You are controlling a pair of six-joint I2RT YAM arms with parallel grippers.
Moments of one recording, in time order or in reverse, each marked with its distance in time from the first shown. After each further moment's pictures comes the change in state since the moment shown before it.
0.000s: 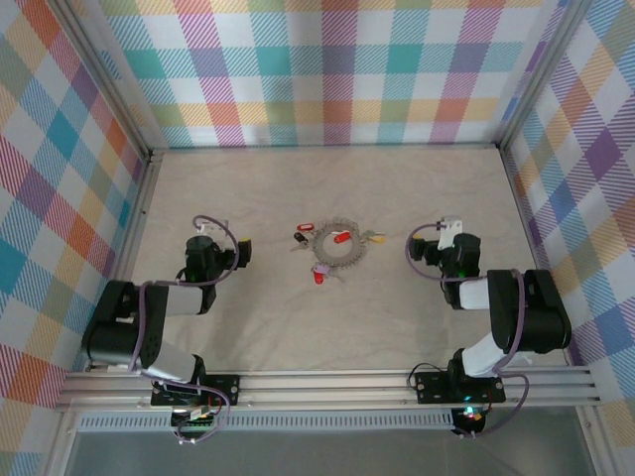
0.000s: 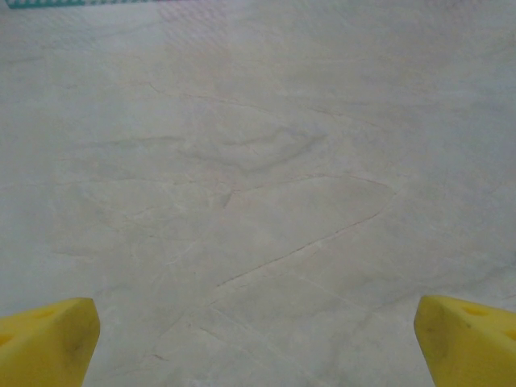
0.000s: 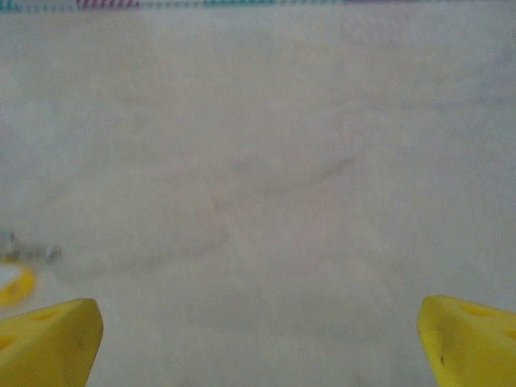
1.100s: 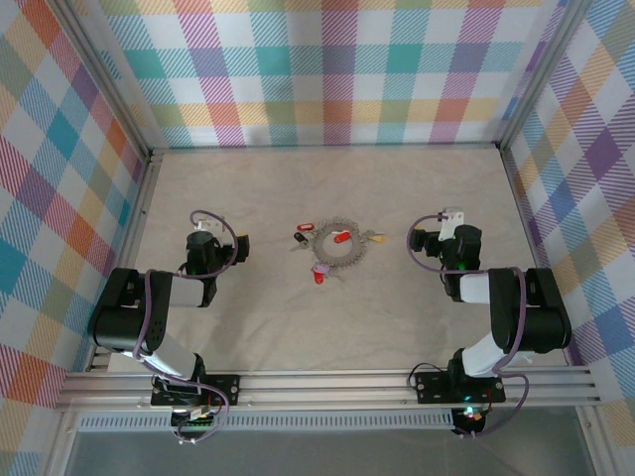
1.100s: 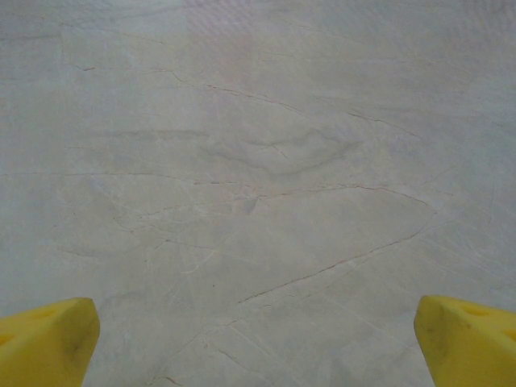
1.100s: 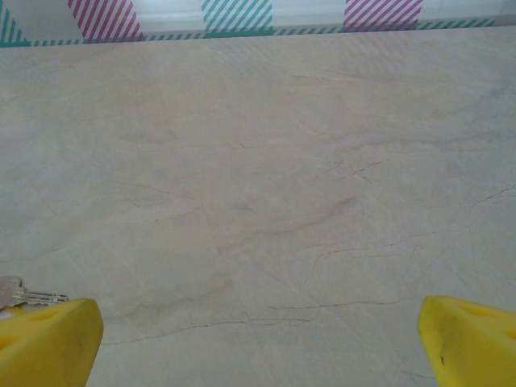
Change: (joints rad) left arm 0.020 0.045 0.044 -0.006 -0.027 -0.052; right arm 0.000 -0.001 0.038 -0.026 -0.004 0.018
